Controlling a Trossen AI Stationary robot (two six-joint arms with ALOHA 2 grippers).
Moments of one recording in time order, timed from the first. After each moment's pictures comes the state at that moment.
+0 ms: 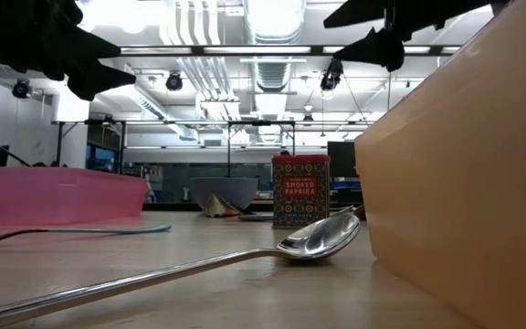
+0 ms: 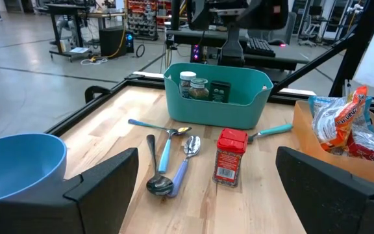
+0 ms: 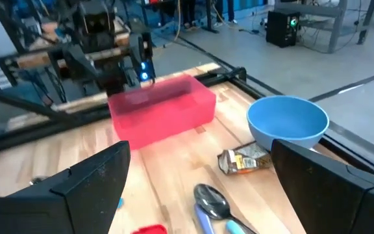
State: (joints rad) left arm -0.06 0.30 0.24 -0.08 -0.21 -0.08; right arm 0.08 1.08 0.68 0.16 0.39 0.27
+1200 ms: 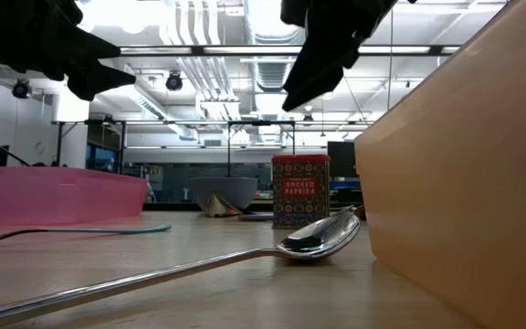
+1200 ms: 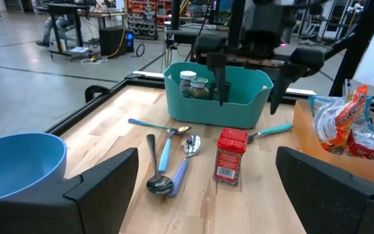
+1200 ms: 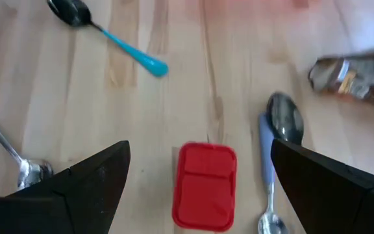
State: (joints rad) left arm -0.06 0.30 0.24 -0.08 -0.21 -0.08; right arm 0.09 1.65 1.24 -0.48 0.08 0.13
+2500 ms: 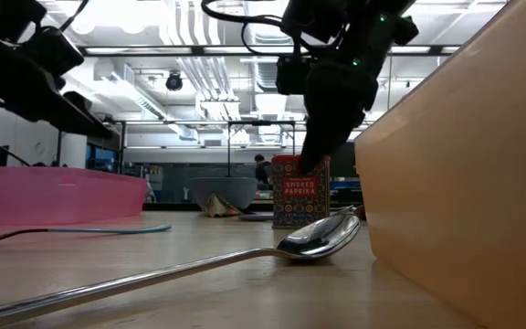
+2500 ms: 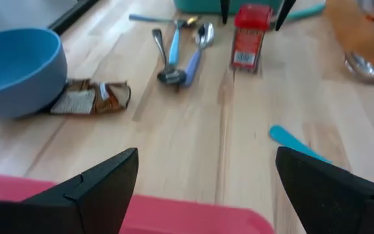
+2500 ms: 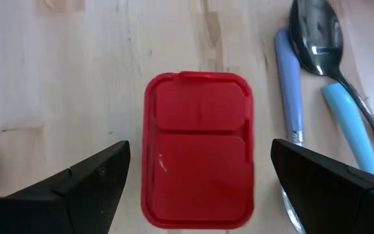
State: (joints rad) left arm -0.06 0.32 0.24 -0.46 -0.21 -0.08; right arm 0.07 1.79 1.18 -0.47 0.08 0.23
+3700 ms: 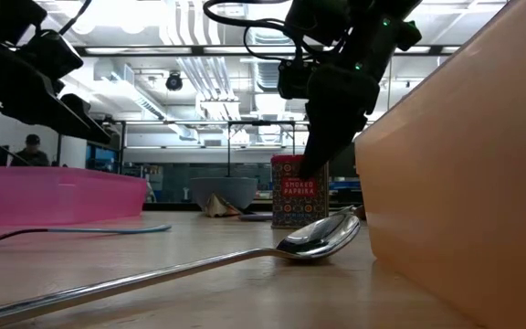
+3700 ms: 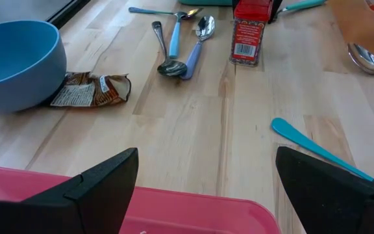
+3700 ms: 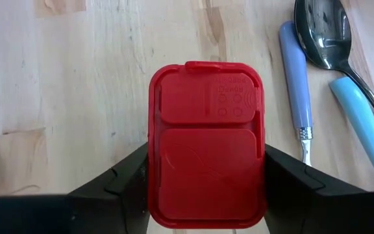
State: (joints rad) left arm -0.06 0.32 0.24 -0.48 -0.21 -0.08; right arm 0.07 1.79 1.16 -0.44 0.08 0.26
